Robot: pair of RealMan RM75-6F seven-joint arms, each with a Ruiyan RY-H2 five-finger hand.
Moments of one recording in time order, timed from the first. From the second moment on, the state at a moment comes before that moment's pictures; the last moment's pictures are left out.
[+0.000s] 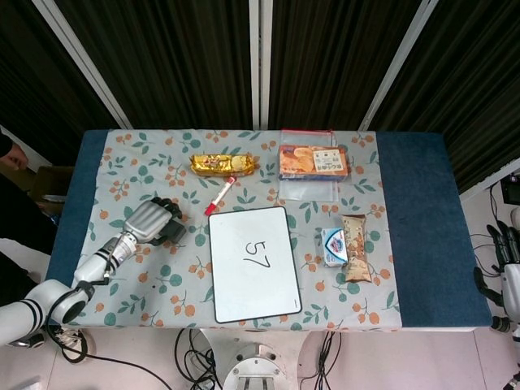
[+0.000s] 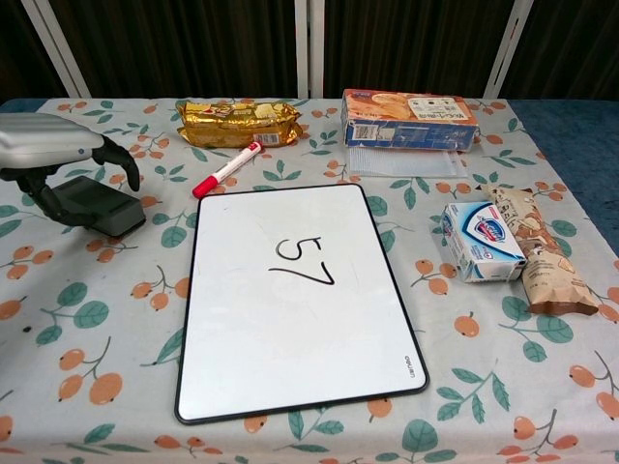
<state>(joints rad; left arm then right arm) -0.72 -1.39 -0.04 -1.25 1.47 0.77 0.02 0.02 -1.16 0.08 -1.39 -1.50 1.56 0.15</state>
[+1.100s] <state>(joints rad) -0.71 -1.44 0.00 -1.15 1.48 0.82 -0.06 0.02 -1.17 0.08 -1.37 -1.50 1.54 0.16</state>
